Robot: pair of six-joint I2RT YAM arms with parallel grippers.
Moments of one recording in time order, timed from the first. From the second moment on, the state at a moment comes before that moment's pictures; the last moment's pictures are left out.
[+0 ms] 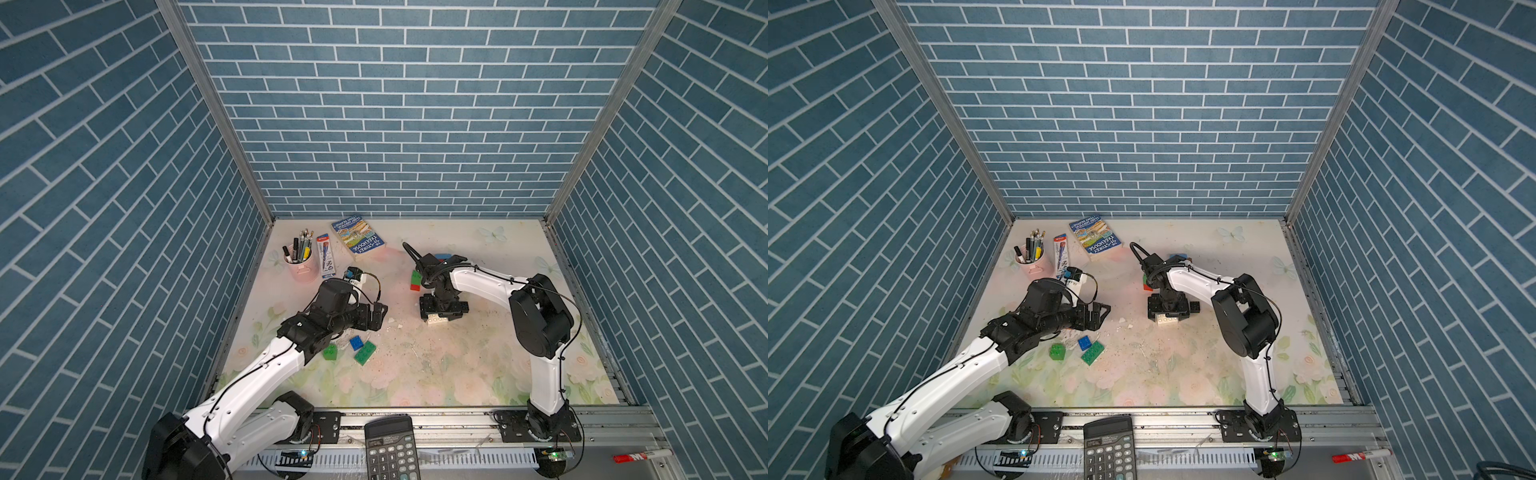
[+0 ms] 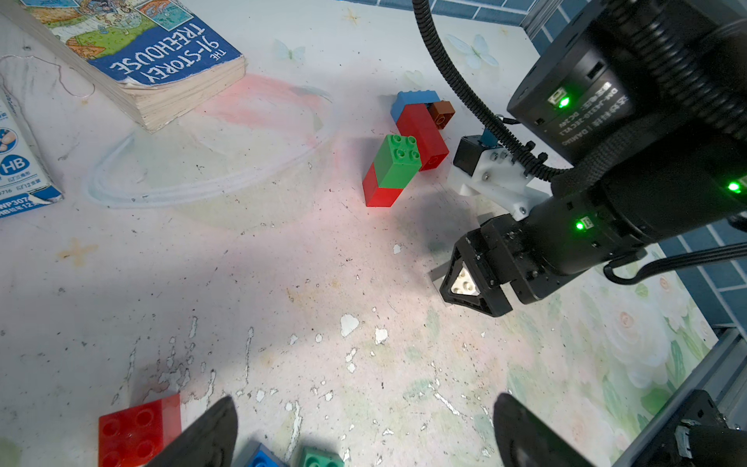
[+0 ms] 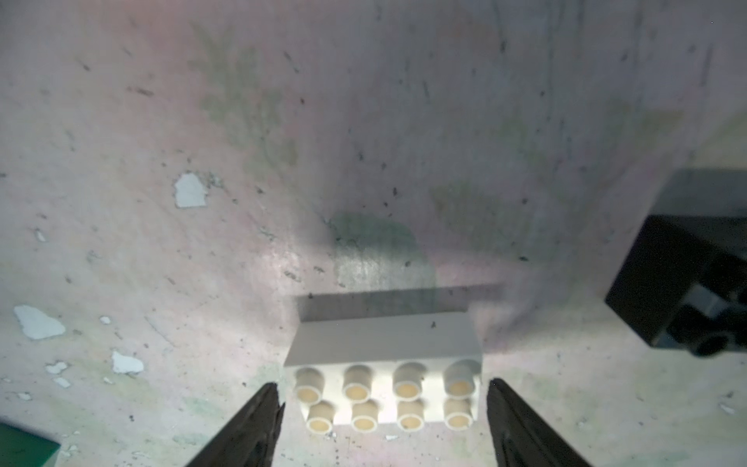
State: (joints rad) left arm -0.55 0.98 0.71 -0.41 0.11 -0.36; right arm 0.74 2.01 1.48 -1.02 -0.07 0.63
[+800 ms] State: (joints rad) left arm -0.55 0.98 0.71 -0.42 0.10 -0.38; right arm 0.74 2.01 1.49 -1.02 -0.07 0.60
